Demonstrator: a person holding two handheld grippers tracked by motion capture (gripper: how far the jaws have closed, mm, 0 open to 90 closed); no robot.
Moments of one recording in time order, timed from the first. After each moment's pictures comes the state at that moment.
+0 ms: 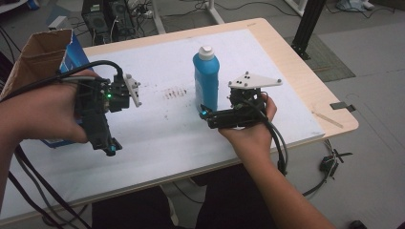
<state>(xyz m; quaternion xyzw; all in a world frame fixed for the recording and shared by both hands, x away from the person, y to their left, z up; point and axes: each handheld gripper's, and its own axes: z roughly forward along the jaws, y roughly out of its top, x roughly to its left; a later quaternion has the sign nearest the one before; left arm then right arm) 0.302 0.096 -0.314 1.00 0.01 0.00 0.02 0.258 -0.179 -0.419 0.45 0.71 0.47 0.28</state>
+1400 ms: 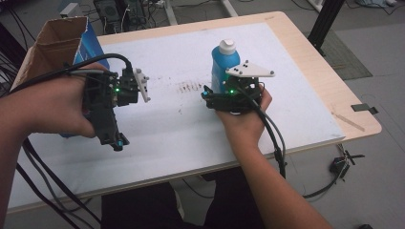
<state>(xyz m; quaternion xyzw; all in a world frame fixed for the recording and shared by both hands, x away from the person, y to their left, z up) 0.308 0.111 -0.319 1.00 0.02 0.00 0.02 0.301 -0.146 -0.431 0.48 0.68 0.45 0.33</state>
